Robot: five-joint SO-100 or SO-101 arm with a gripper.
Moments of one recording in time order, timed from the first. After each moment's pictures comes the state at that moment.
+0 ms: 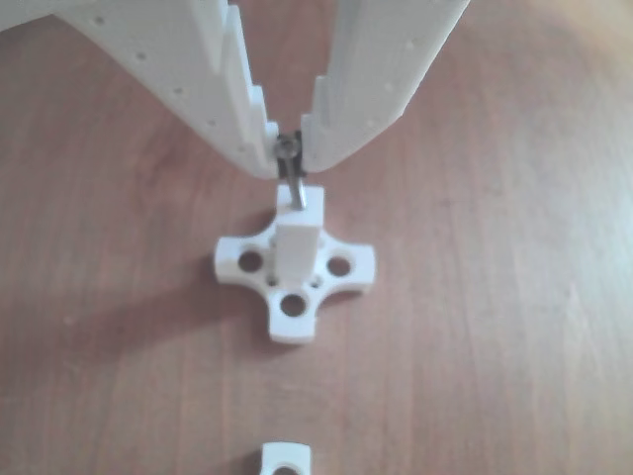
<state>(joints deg) -10.6 91.6 99.3 68.4 0.1</state>
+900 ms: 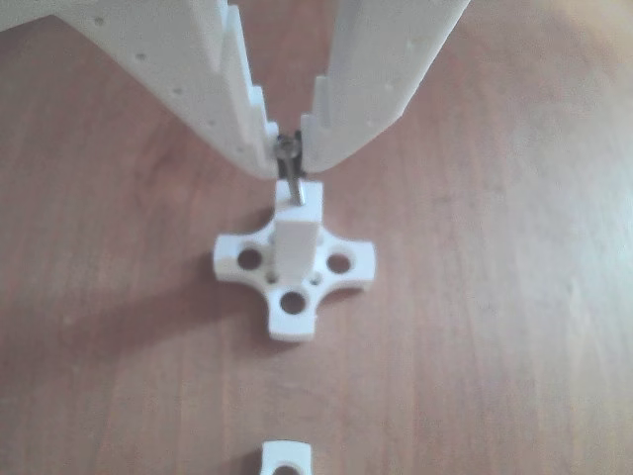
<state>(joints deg) -10.0 90.6 99.0 67.1 0.2</state>
